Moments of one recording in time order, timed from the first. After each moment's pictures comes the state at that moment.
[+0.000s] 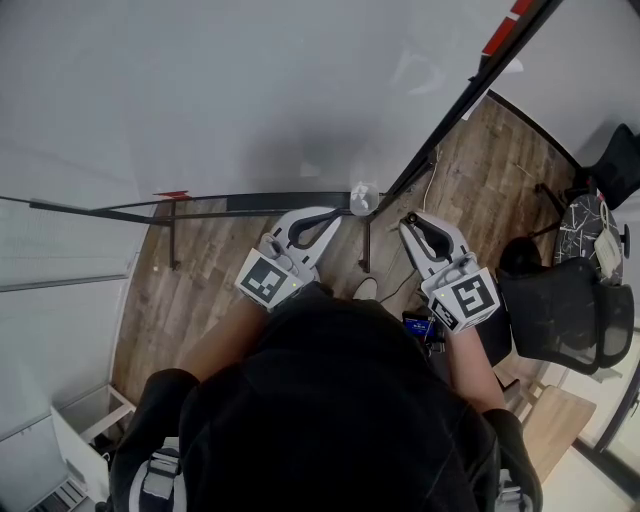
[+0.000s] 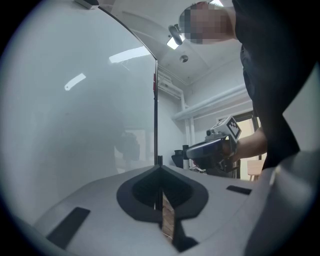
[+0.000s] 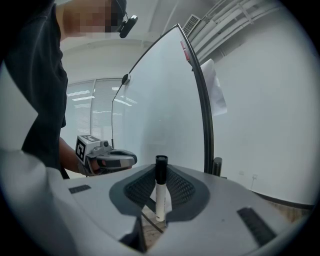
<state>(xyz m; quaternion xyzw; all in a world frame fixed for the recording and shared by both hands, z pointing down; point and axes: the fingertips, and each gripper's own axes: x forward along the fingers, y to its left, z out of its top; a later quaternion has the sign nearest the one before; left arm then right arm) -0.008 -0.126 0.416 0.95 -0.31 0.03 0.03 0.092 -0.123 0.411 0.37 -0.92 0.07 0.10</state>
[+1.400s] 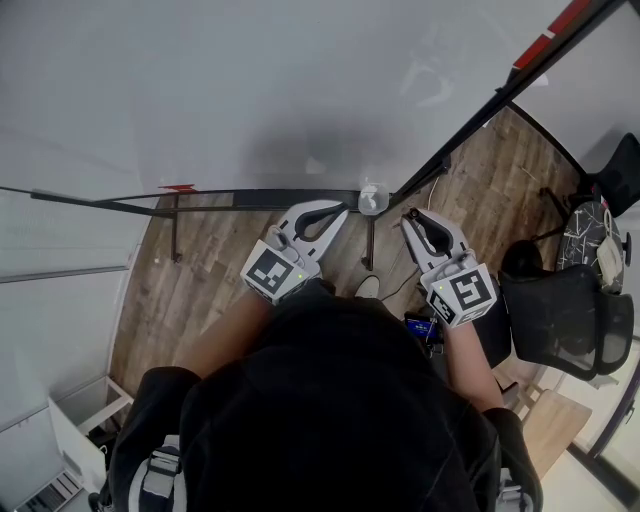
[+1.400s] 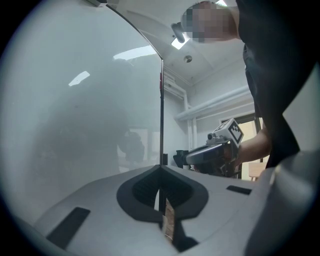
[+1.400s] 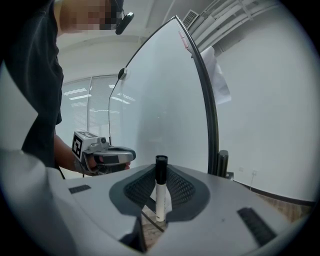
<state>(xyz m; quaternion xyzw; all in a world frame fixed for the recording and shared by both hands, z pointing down) -0.022 -0.139 0.424 0.95 -0.31 0.03 0.03 0.076 -0.139 0.429 0.38 -0.92 0.08 0.12</state>
